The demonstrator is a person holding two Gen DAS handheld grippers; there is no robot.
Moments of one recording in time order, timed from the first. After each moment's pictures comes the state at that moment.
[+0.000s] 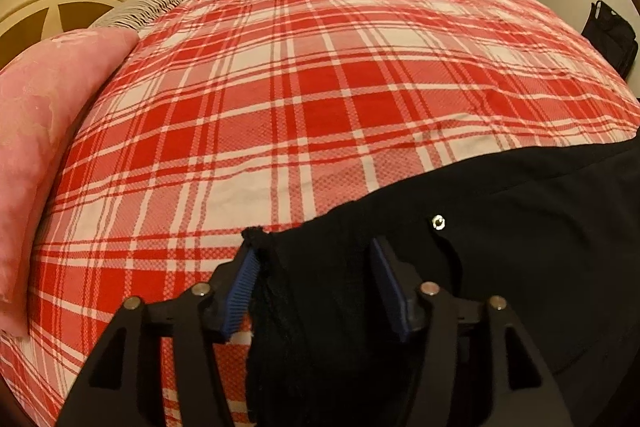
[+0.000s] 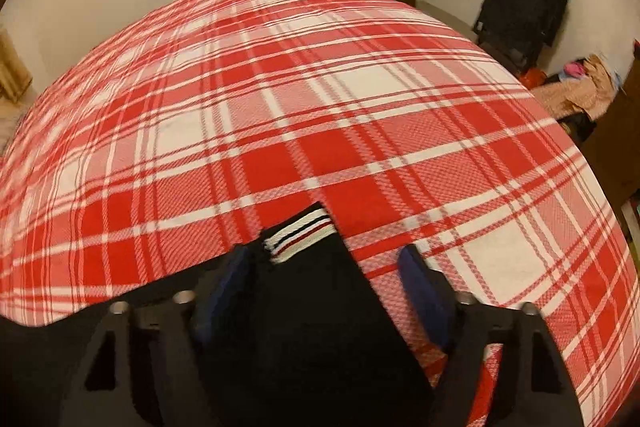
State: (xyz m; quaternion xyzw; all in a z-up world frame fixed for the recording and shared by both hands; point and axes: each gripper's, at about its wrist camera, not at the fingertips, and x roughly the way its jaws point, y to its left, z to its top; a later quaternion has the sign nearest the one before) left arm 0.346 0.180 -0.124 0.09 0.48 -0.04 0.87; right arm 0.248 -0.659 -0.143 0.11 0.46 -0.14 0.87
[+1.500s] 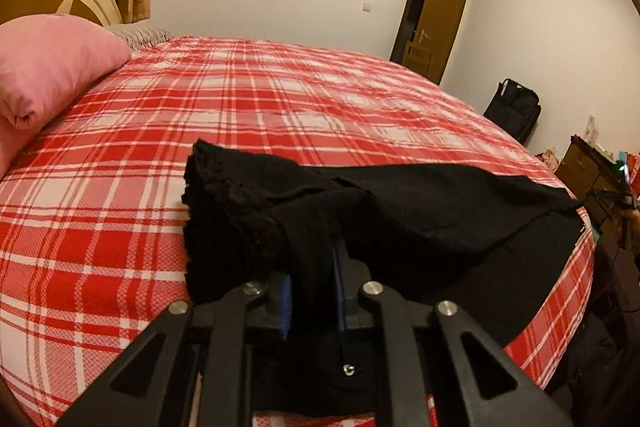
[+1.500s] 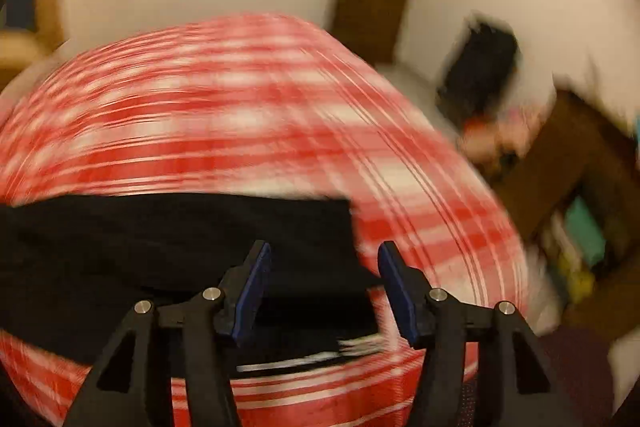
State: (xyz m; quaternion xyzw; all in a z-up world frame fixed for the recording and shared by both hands) left arm 0.109 0.212 -0.097 -0.05 0.33 -0.19 0.92; right arm -0.065 -0.511 -0.049 -0.02 0.37 -0.19 0.91
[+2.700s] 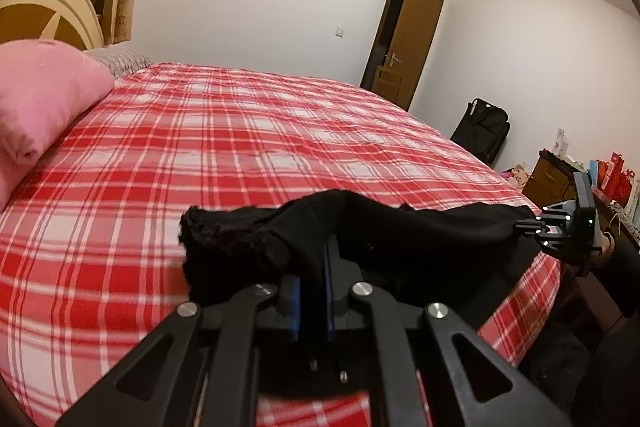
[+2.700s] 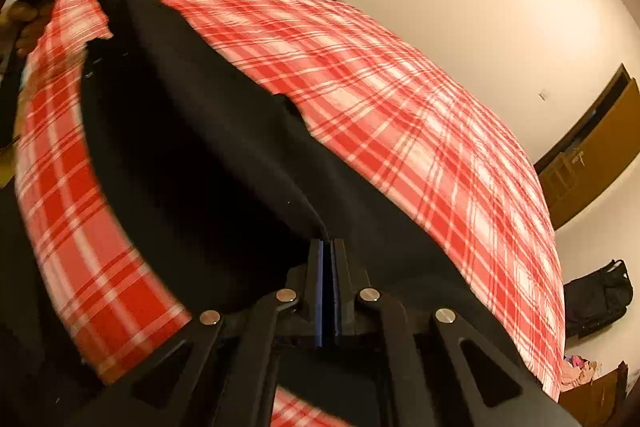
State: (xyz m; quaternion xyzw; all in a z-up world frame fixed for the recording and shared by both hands) left arm 0.075 0.232 -0.057 -0.07 0.29 -0.24 0.92; right arm 0.017 -0.185 -0.099 -0.30 0.35 0.14 0.88
